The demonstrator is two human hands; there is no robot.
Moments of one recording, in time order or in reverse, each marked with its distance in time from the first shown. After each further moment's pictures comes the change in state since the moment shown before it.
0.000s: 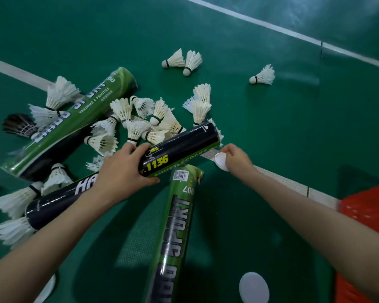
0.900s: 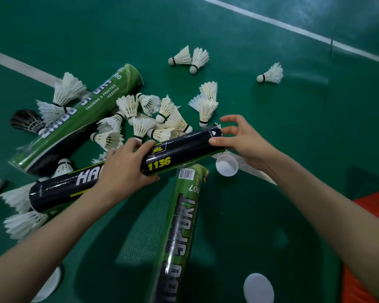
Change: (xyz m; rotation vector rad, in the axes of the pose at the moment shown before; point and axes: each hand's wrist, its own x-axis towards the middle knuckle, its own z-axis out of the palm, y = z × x) left_hand 0.001 -0.018 0.012 0.046 0.134 0.105; right_hand -0.022 -0.055 -0.034 0.486 -0.290 -0.144
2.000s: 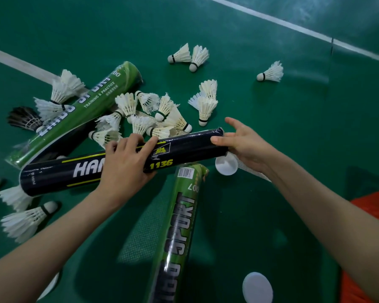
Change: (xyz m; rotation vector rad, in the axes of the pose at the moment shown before) left_hand -0.003 0.005 0.010 0.197 0.210 0.083; right_hand -0.009 -0.003 0.004 0.191 -0.038 0.089
